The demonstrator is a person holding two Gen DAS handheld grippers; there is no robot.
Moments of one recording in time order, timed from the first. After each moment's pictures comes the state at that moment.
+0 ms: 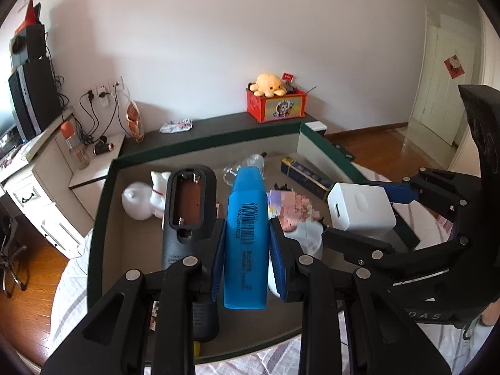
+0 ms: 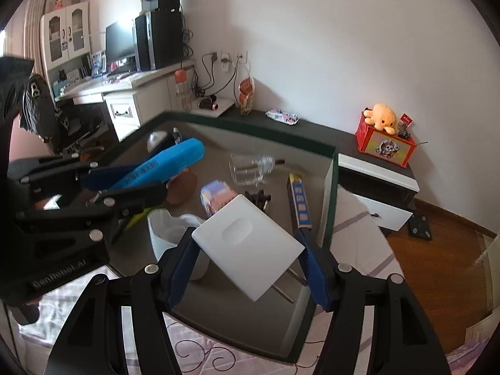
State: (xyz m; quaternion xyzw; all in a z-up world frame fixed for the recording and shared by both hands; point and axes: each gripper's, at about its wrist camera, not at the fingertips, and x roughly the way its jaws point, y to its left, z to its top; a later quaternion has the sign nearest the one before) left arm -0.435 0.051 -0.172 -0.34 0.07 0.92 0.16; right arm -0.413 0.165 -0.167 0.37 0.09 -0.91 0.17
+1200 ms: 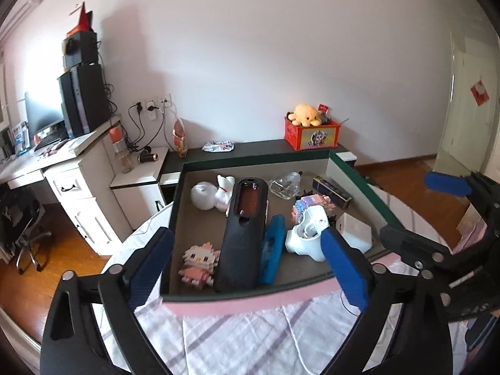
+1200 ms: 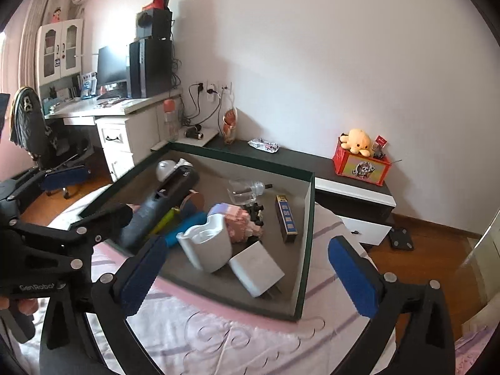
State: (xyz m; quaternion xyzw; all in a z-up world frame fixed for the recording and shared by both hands) left arm -0.360 0.005 -0.130 -0.28 0.04 0.96 0.07; right arm -0.340 0.152 -0.113 0.29 0.08 -0.94 0.14
